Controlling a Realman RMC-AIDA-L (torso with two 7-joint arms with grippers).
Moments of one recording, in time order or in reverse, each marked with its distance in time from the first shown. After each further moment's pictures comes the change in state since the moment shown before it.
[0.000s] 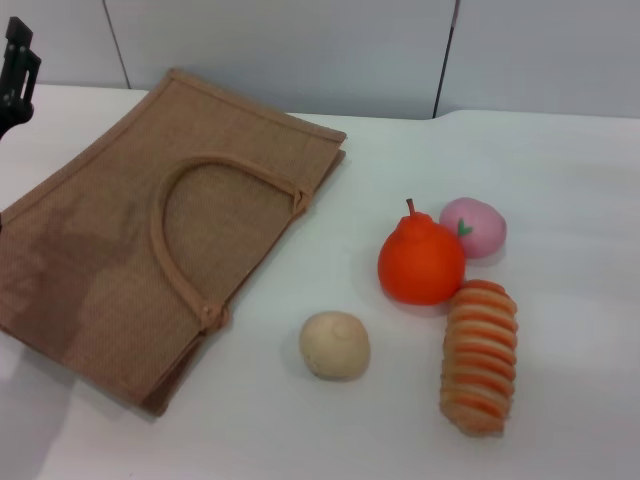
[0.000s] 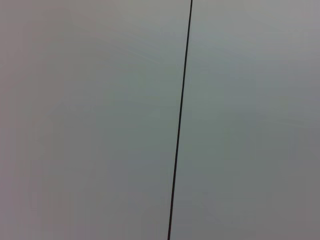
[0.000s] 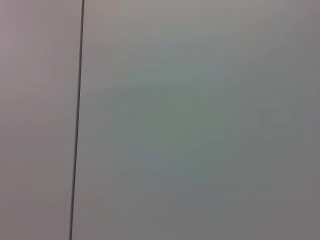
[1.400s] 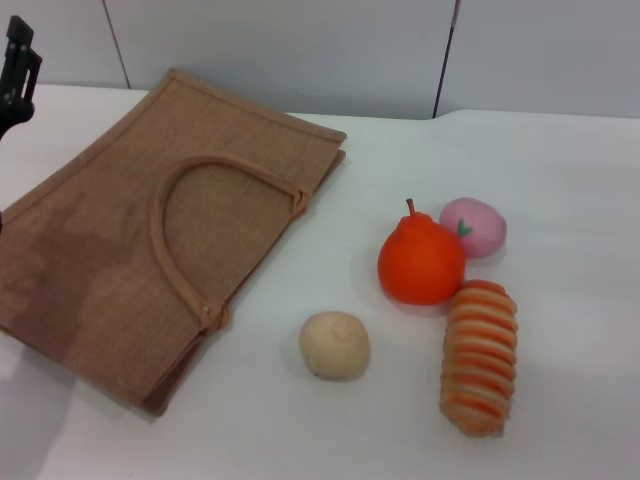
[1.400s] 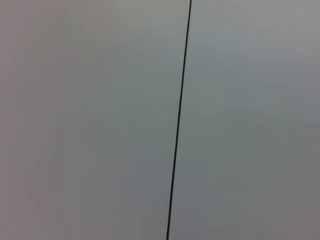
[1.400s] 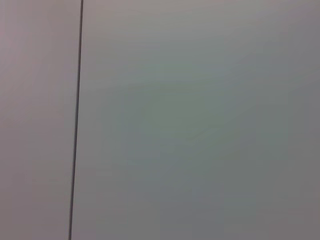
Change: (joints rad) left arm -0.001 0.000 0.003 0.003 0.000 0.000 -0.002; right arm 0.000 0.002 0.003 0.000 0.000 0.000 0.000
